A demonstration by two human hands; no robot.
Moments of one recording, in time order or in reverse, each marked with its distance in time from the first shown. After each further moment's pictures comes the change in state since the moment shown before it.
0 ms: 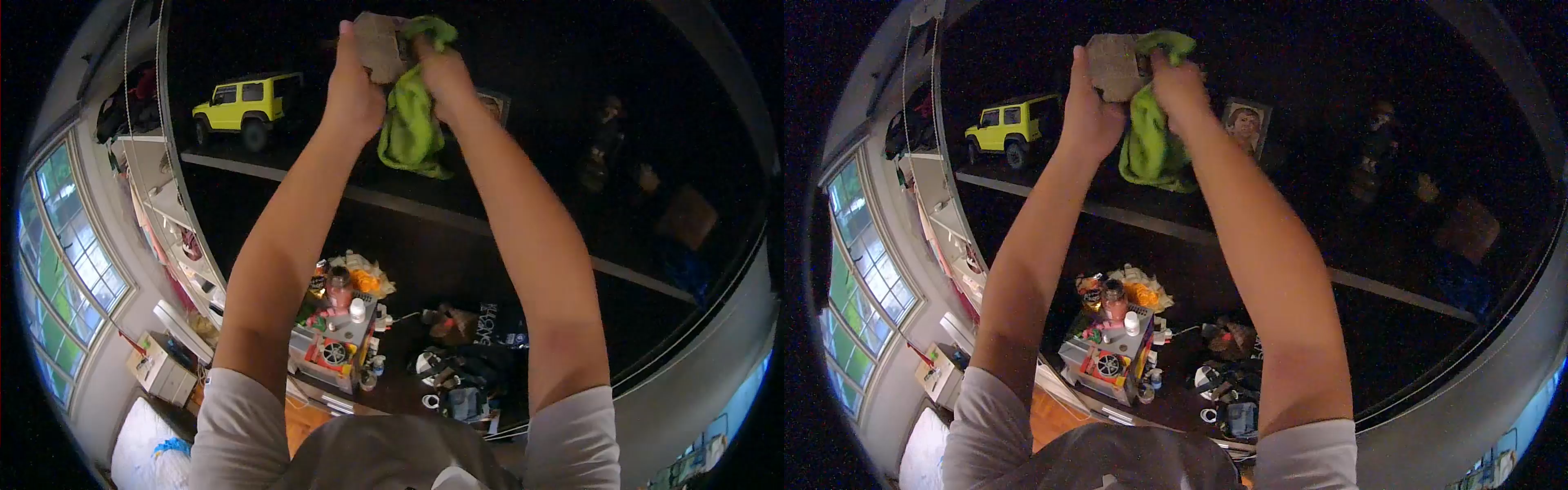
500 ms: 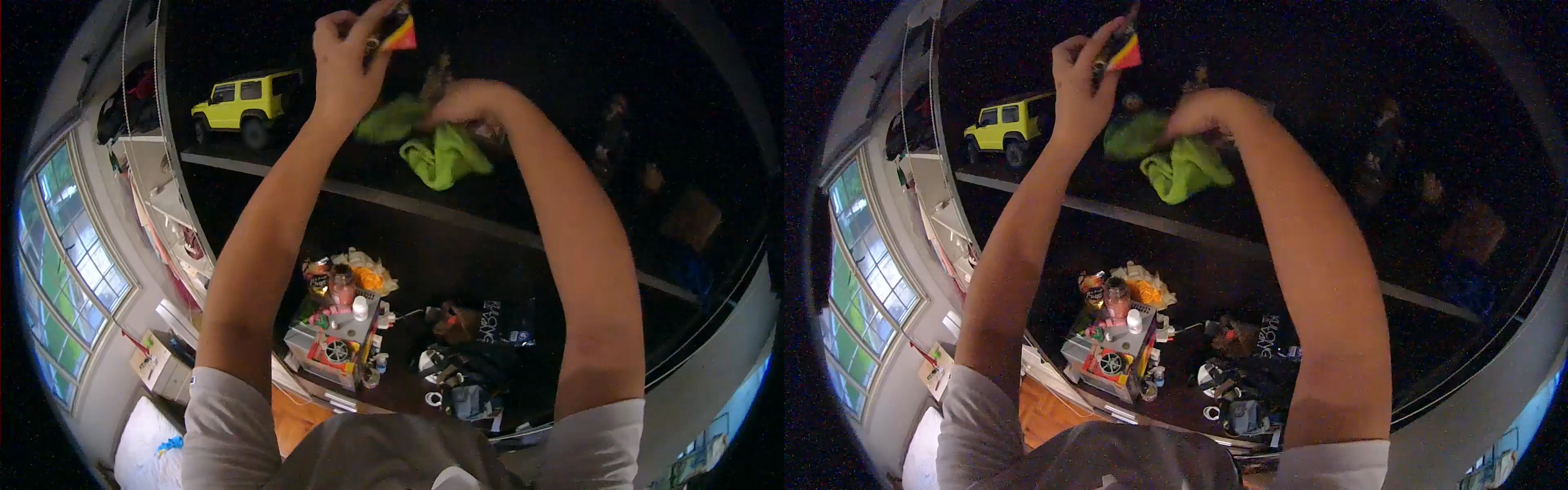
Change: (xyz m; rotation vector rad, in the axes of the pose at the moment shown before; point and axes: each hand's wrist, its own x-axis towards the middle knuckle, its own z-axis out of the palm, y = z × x) left_hand 0.004 0.014 -0.011 1.745 0.012 0.973; right_hand -0.021 -0.043 -0.059 -0.962 -0.889 0.190
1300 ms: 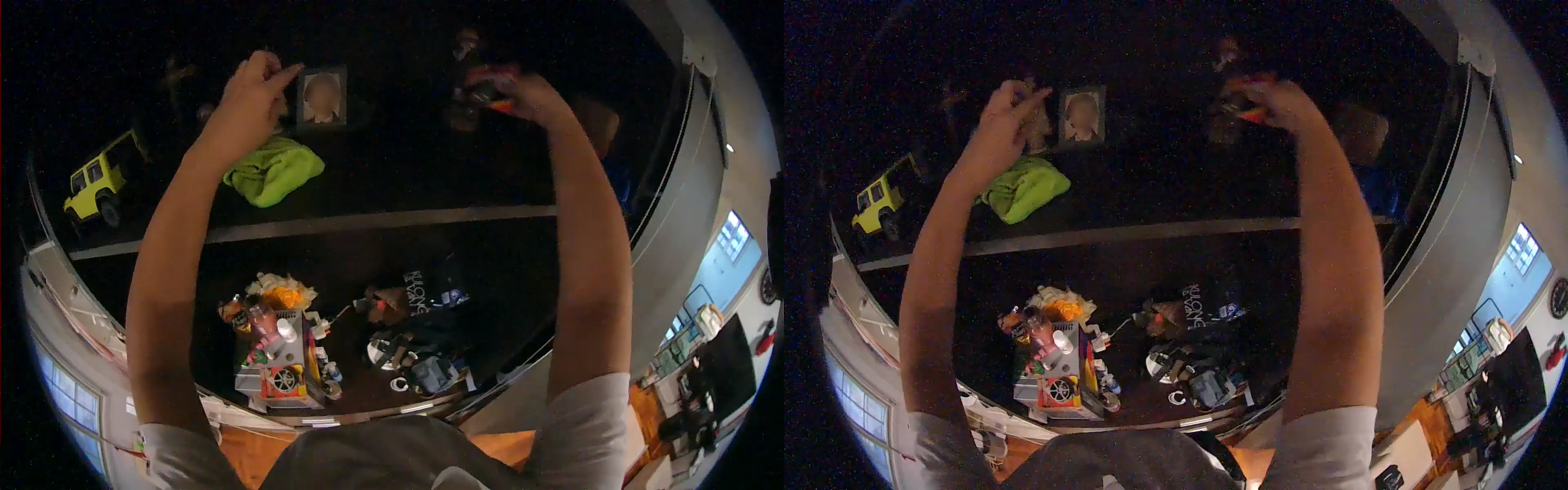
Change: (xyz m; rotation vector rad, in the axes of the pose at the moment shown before) left_hand -0.006 0.053 0.059 -0.146 -0.715 0.166; right_hand -0.168 0.259 -0.077 0.347 0.697 0.255
